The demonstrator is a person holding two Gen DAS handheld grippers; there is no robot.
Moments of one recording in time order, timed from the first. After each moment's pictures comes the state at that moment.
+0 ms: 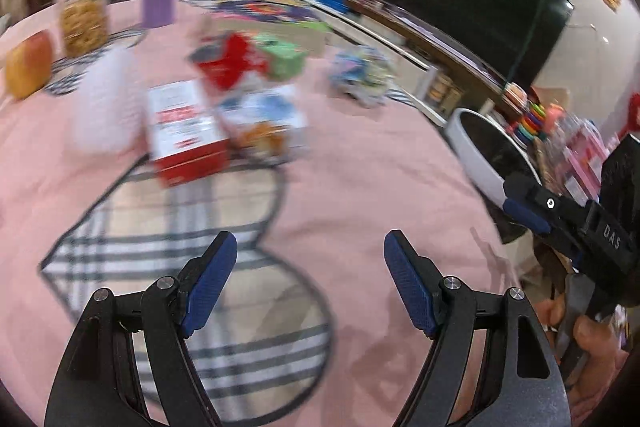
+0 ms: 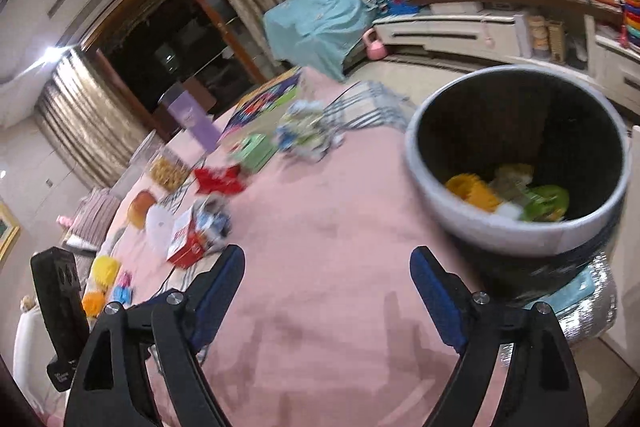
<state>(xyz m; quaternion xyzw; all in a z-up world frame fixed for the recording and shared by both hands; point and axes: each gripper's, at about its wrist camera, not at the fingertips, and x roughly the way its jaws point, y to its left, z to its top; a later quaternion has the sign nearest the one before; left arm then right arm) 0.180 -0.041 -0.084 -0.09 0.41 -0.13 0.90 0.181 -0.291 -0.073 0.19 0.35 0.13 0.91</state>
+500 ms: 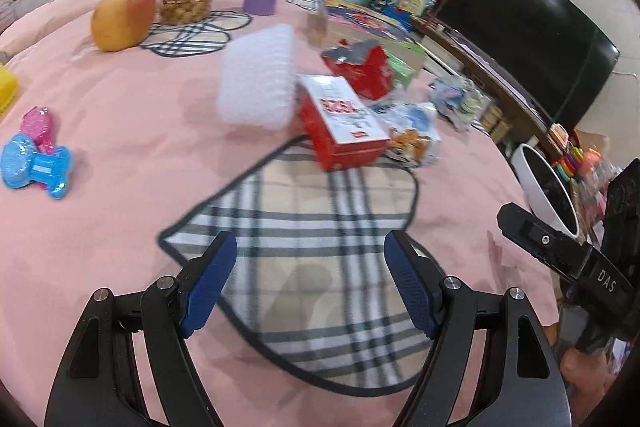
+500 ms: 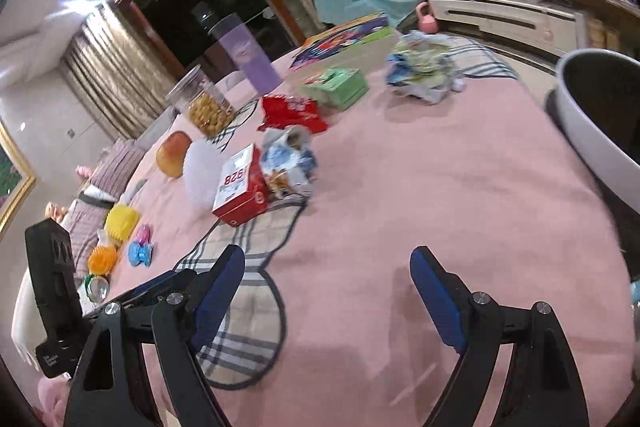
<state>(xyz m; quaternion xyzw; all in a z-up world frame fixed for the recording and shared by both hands) 0.166 0.048 -0.095 -0.12 0.41 -0.04 0.90 0.195 -0.189 -0.093 0.14 0.38 0.20 0.89</state>
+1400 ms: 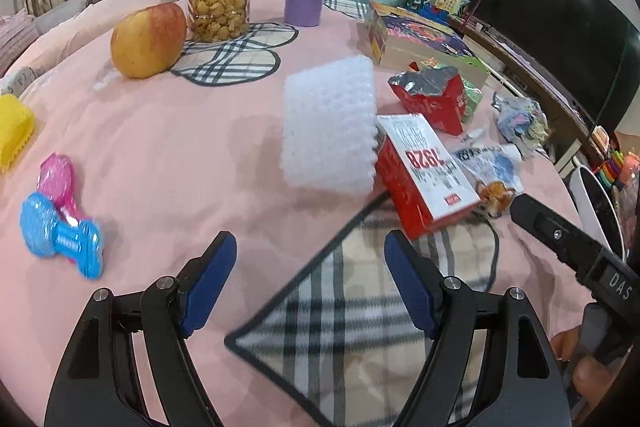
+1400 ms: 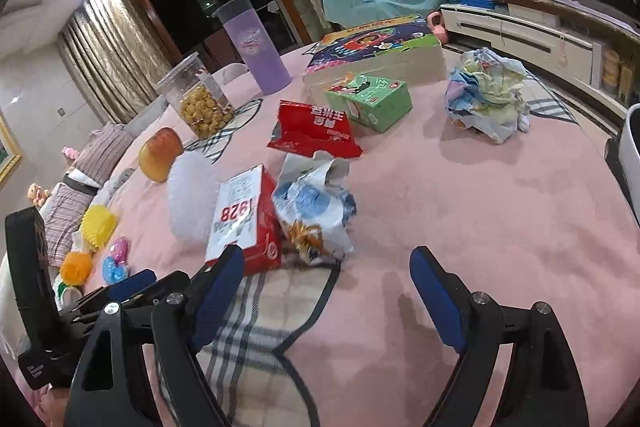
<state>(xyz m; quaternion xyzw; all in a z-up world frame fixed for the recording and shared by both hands) 0.221 0.076 -0.097 -0.08 0.42 0.02 0.90 0.253 -0.136 -0.096 0.10 0.38 0.18 0.90</state>
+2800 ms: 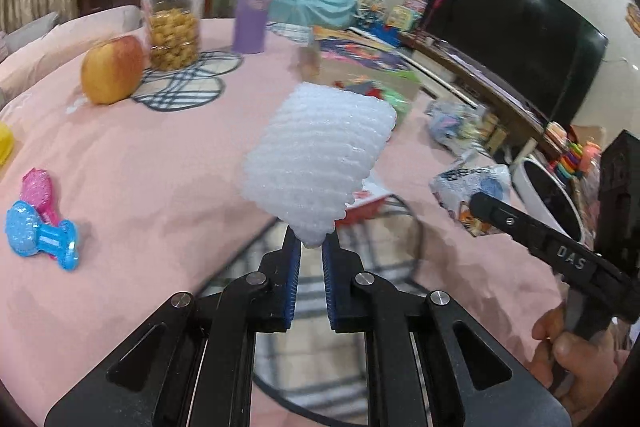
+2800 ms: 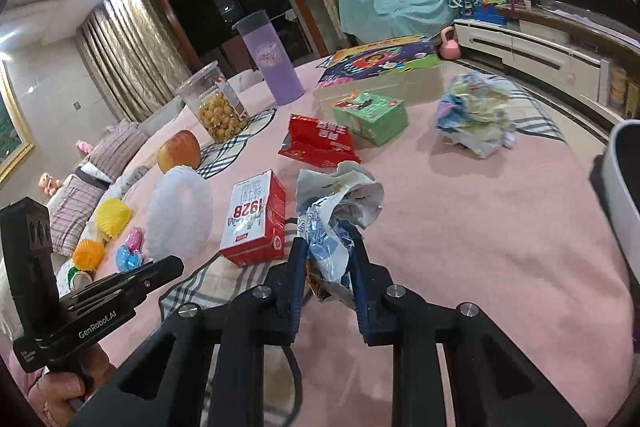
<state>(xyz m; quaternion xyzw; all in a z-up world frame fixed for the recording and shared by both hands) 0.185 0.044 -0.074 -0.09 0.37 -0.07 0.92 0.221 -0.170 -0.077 0.10 0.35 0.21 0.91</state>
